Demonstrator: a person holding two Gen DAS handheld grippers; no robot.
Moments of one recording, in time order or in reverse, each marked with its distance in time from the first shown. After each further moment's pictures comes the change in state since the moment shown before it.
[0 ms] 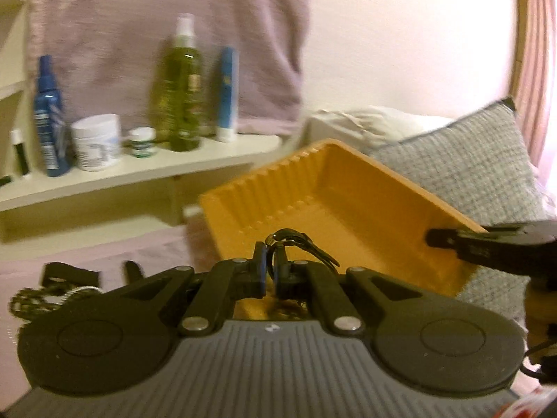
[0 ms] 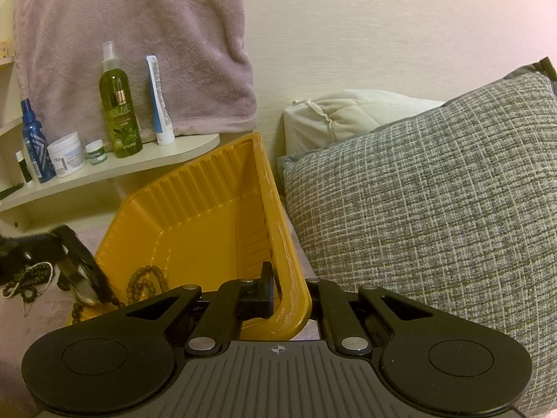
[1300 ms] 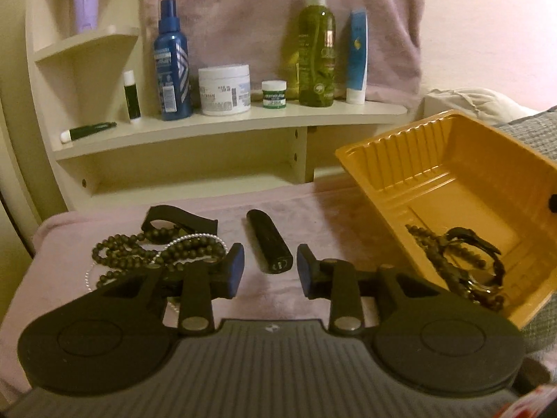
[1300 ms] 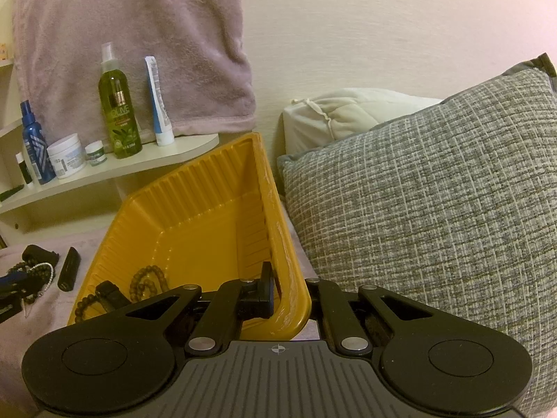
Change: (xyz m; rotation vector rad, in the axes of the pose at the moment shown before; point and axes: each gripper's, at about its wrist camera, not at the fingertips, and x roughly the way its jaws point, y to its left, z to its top) left arm 0.005 0.070 -0.050 -0.092 0.004 0.336; right arm -0.001 0.001 -0.004 0.014 -0.002 -0.001
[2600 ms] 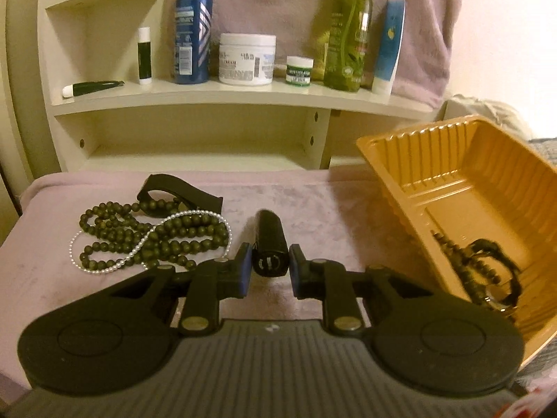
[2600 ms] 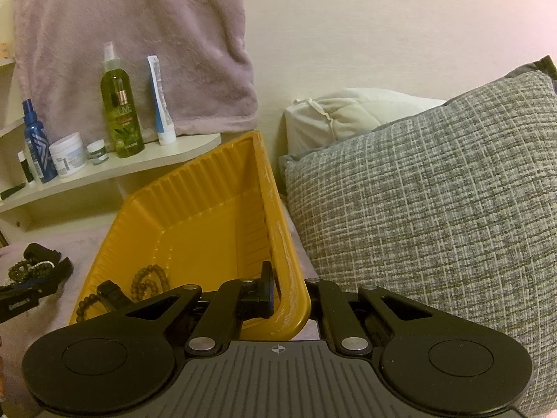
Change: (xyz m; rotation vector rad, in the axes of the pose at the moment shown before) left arm 0.018 0.014 -0.002 -0.125 0.056 -0.008; right arm 0.000 0.003 0.004 -0.004 0.002 0.001
